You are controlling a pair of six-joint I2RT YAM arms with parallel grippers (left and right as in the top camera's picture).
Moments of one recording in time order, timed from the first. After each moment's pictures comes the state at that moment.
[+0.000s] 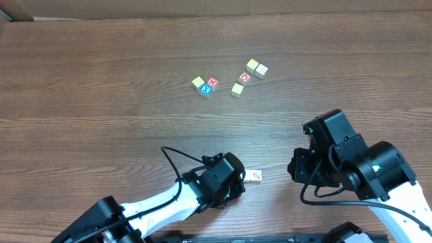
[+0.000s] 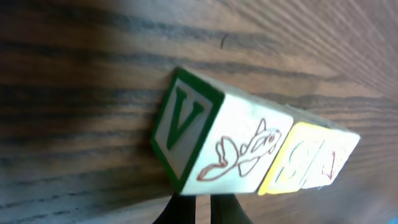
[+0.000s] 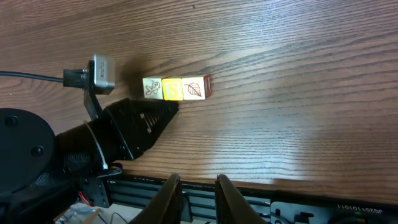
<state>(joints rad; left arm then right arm) -0.92 1.49 0.54 -0.13 0.16 -1.33 0.47 1.08 1.15 -1.35 -0.21 0.62</state>
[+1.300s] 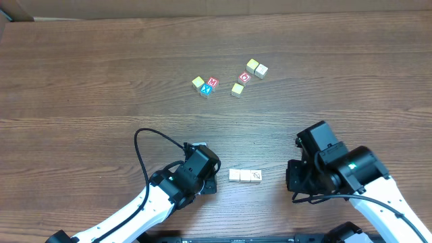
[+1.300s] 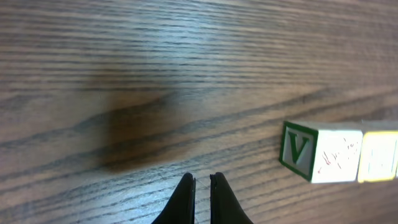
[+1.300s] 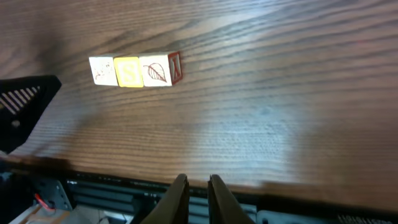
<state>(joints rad) -0.73 1.24 0.53 -0.46 -0.02 -0.75 0.47 1.08 0.89 -1.20 -0.24 0.59</state>
